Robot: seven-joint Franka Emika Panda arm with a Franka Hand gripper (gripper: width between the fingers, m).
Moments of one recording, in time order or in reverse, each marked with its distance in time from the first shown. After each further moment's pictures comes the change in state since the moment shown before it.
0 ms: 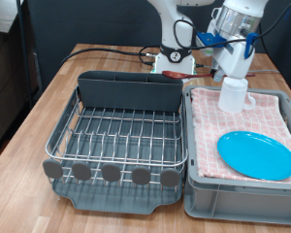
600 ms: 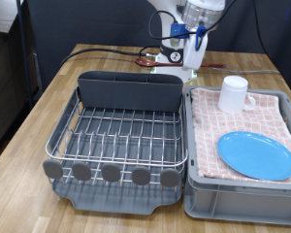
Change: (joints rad) arm -0.017 -0.148 -0.144 -0.151 0.066 -0.022 -0.034
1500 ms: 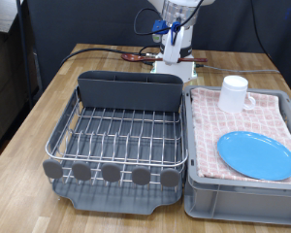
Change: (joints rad) arm -0.010 -0.099 -0.109 -0.103 0.011 0.002 -0.059
